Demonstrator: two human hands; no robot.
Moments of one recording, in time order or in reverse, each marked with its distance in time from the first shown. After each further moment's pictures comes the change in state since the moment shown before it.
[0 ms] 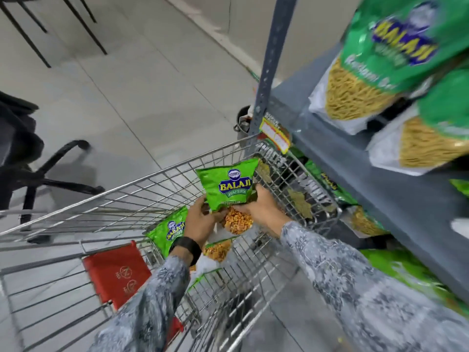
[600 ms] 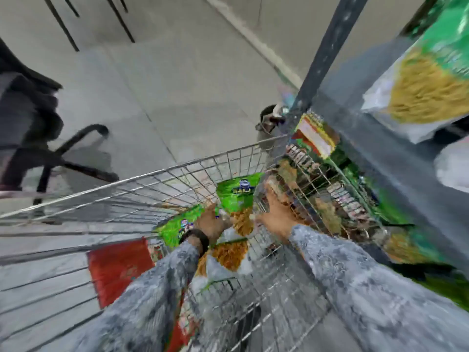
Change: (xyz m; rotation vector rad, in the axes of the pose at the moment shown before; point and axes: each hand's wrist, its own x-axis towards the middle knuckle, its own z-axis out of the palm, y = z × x) left_hand 0.095 -0.096 -0.031 0.495 -0.031 -0.167; right_hand 0.071 0.049 0.030 -0.403 -0.169 0.011
